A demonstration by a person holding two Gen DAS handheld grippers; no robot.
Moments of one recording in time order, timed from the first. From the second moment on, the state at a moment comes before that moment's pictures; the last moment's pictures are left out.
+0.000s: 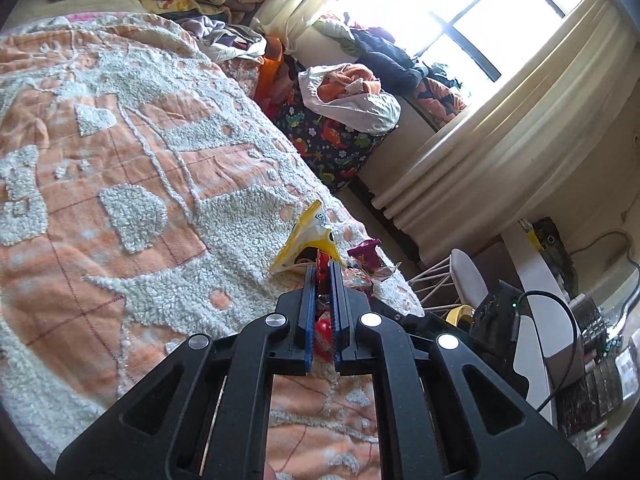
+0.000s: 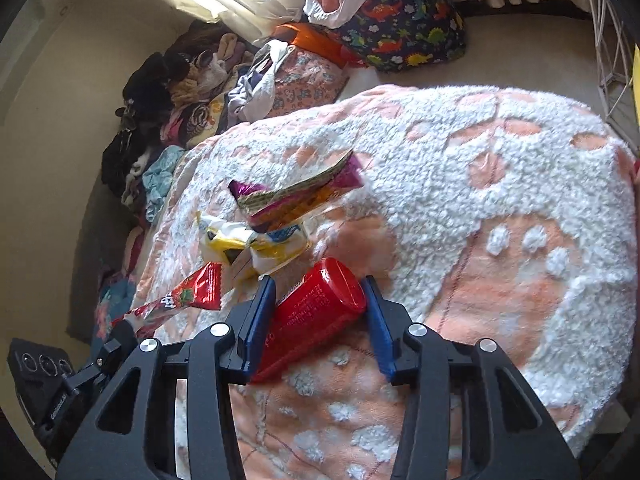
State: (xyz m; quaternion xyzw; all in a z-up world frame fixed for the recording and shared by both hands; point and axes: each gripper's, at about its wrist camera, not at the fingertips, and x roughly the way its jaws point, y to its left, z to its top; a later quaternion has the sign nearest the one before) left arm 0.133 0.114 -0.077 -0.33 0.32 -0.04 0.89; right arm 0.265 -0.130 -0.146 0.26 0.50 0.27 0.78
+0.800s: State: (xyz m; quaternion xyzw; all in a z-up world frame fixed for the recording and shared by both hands) left arm 0.129 0.064 -0.045 -0.28 0.30 -0.08 0.91; right arm 0.180 -0.193 -0.069 0.16 0.37 0.29 0.87
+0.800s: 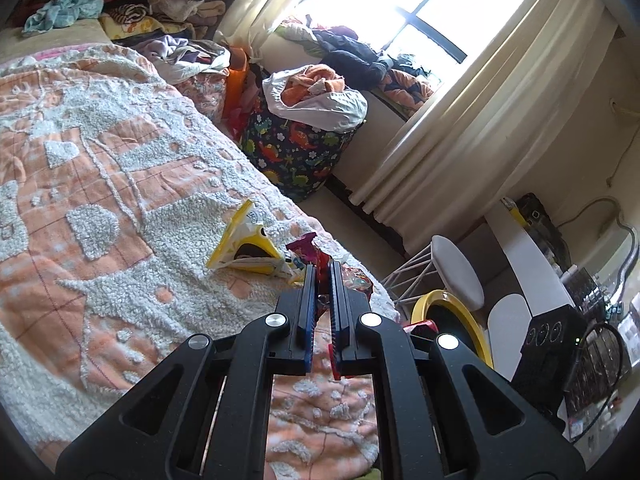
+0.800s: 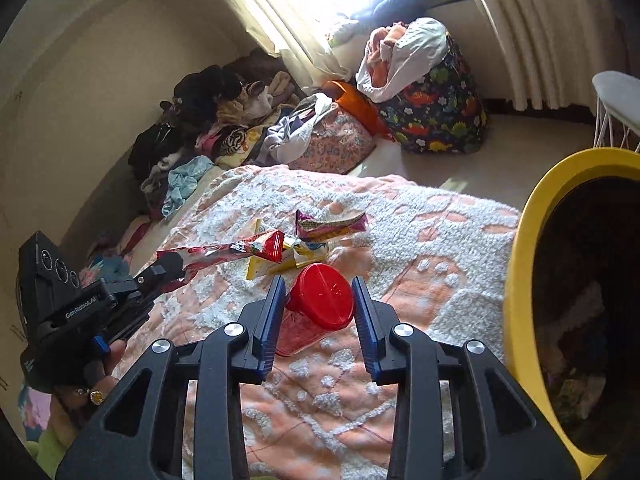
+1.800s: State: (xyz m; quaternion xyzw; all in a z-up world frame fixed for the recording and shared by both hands) left arm 0.126 -0.032 -0.031 -0.19 0.32 -0.16 0.91; right arm 0.173 -0.317 -0.044 0.20 0.29 0.18 0.92
